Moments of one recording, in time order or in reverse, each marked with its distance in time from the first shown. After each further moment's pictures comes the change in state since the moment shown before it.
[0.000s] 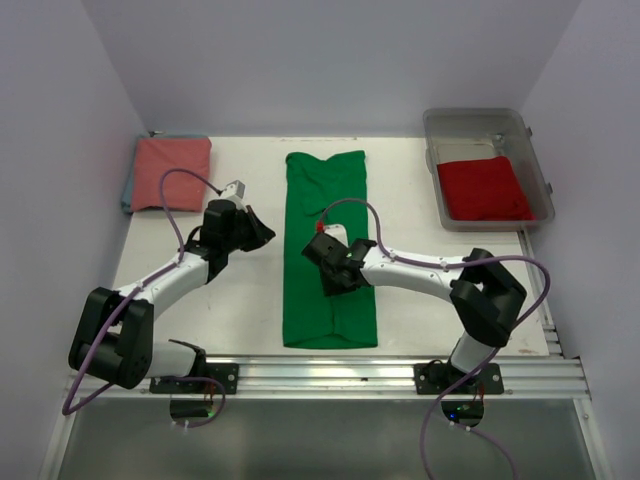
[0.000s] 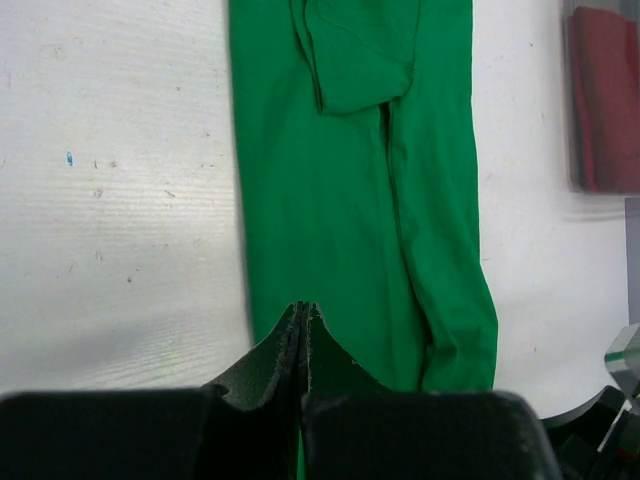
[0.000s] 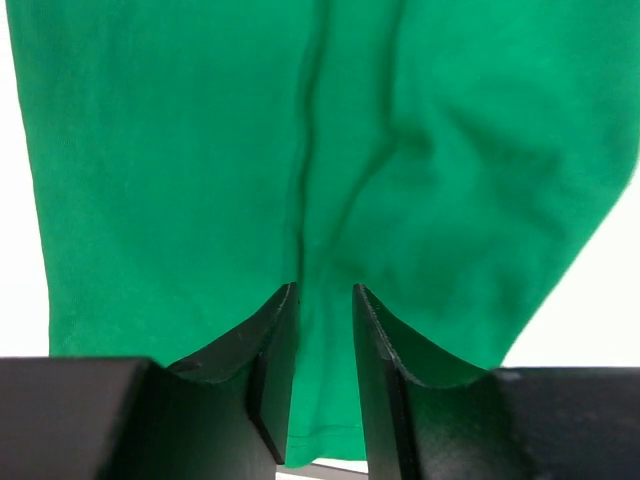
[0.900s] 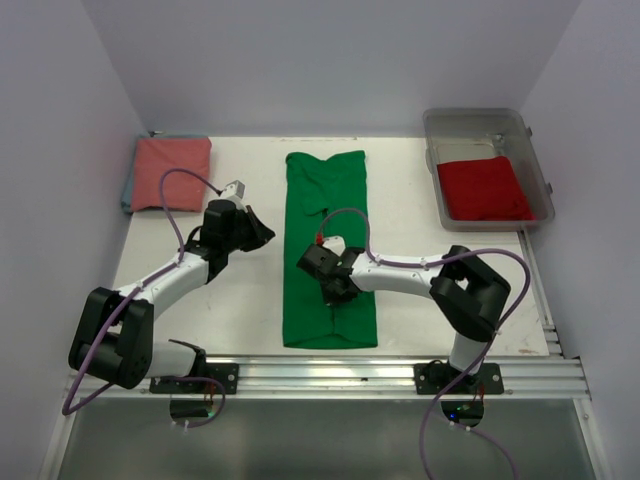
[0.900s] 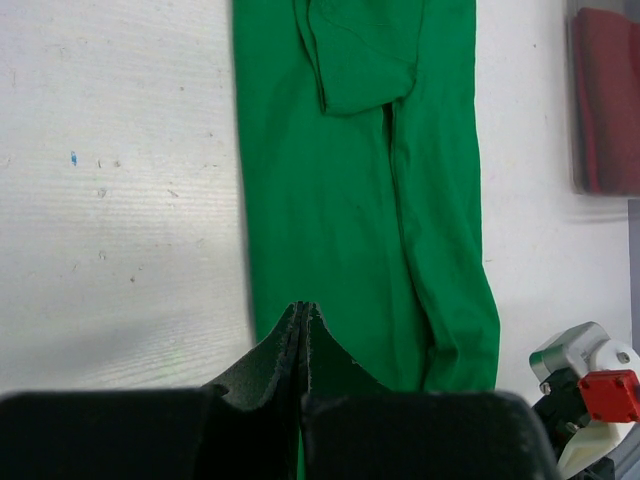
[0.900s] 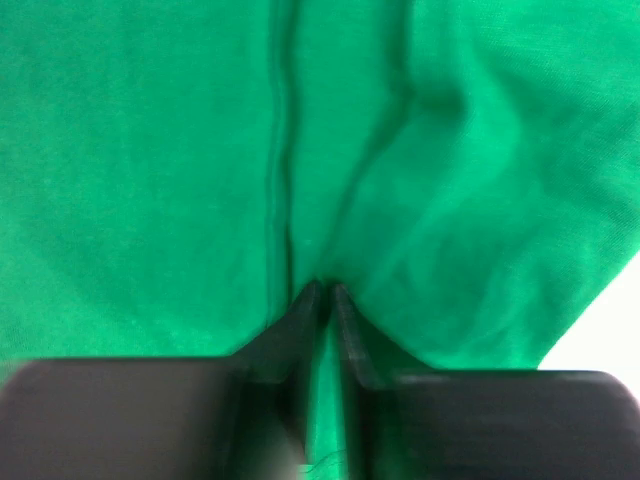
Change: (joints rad) left arm -0.001 0.000 0.000 -0.003 -0.007 0.000; right arm 0.040 0.089 -0.022 0.007 0.006 0.074
